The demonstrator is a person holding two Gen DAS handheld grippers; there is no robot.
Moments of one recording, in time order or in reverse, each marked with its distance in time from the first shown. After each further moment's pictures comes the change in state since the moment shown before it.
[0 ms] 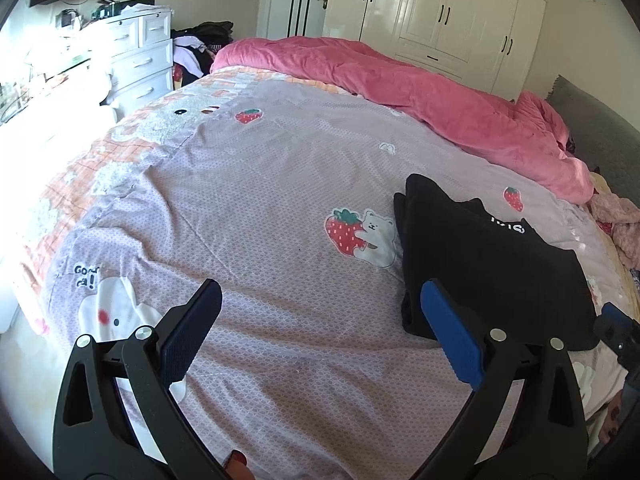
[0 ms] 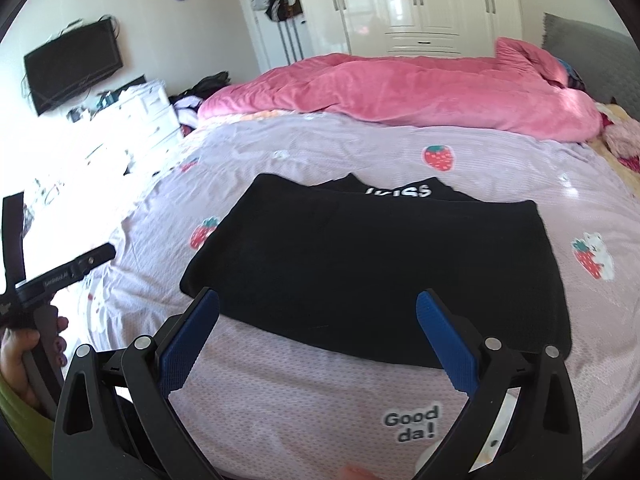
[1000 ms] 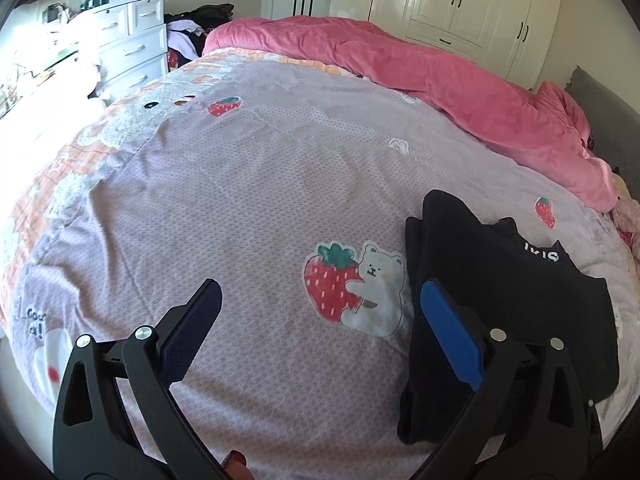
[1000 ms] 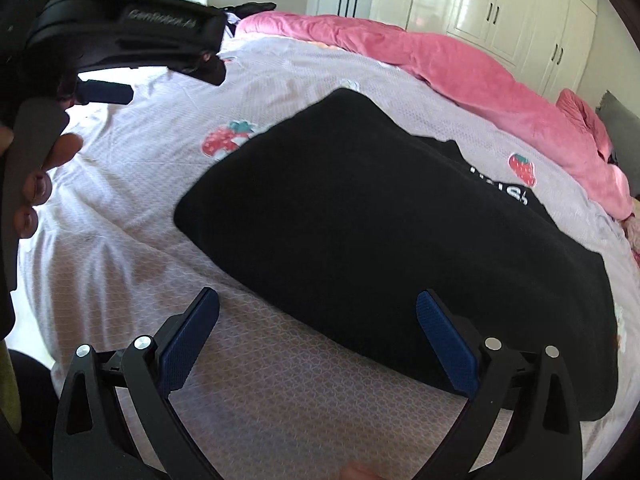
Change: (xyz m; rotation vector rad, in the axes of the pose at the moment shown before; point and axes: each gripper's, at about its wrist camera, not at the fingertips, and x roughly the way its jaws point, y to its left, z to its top) left arm 0.099 -0.026 0.050 -0.005 0.072 0.040; right arm 0.130 0.087 -0.036 -0.296 0.140 -0.124
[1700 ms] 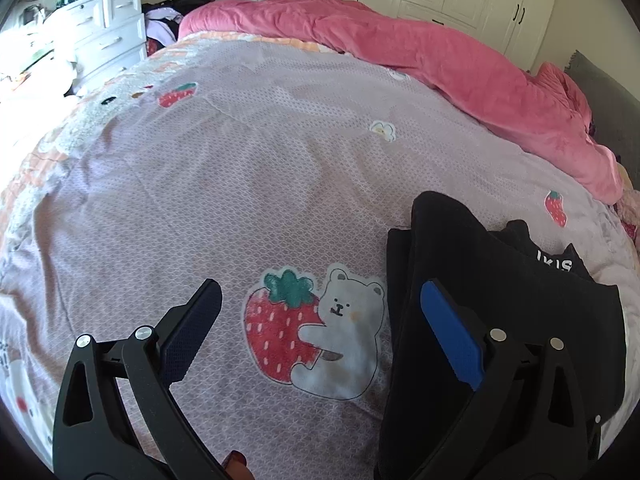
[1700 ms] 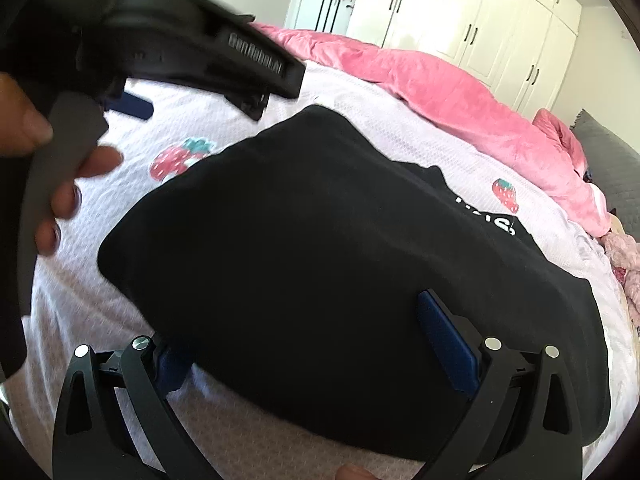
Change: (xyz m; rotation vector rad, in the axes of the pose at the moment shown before) left arm 0.060 -0.032 0.021 0.020 0.074 -0.038; right arm 0.026 -0.003 0.020 -0.007 -0.100 -0.111
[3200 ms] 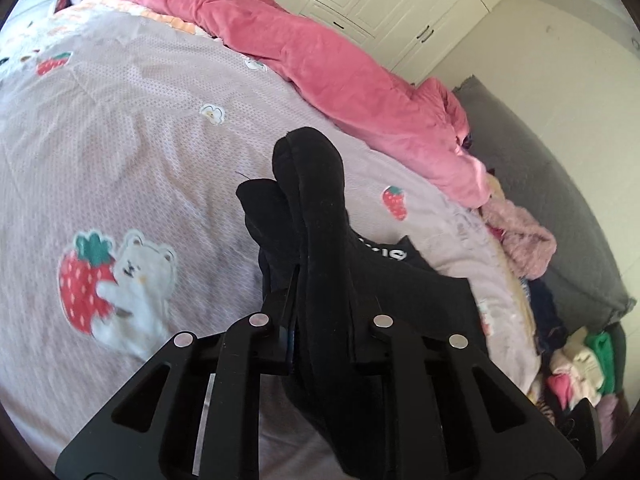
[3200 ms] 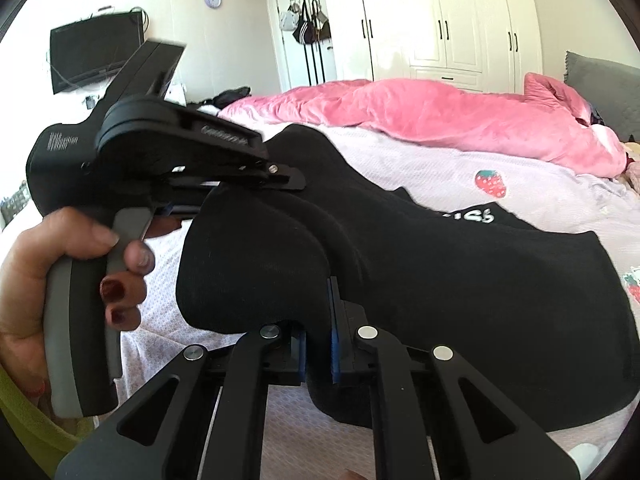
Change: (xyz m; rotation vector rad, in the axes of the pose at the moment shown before) left arm -0.030 -0.053 -0.017 -0.064 0.021 -0.538; right arm -0.076 -0.075 -0.017 0.270 -0.186 0.208
